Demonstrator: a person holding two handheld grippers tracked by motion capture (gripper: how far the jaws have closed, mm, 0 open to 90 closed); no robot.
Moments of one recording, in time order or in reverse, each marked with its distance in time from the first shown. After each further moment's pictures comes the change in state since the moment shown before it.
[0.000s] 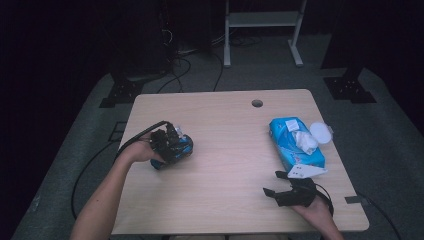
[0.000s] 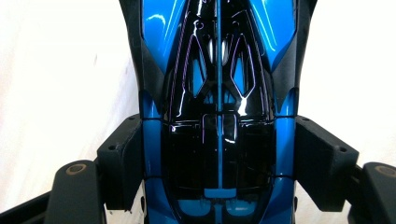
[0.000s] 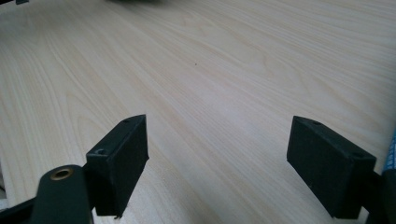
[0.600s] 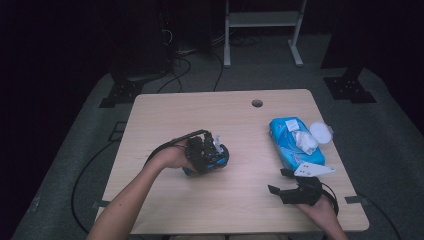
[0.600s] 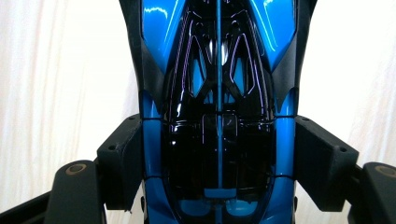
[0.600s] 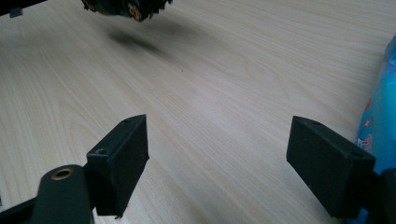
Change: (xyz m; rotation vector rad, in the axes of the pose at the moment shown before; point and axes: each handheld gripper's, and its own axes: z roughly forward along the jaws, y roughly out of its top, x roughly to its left) left arm -0.074 0.086 0.009 -0.037 -0.051 0.249; right arm -0.008 -0.001 -0.012 -0.032 -0.025 0.020
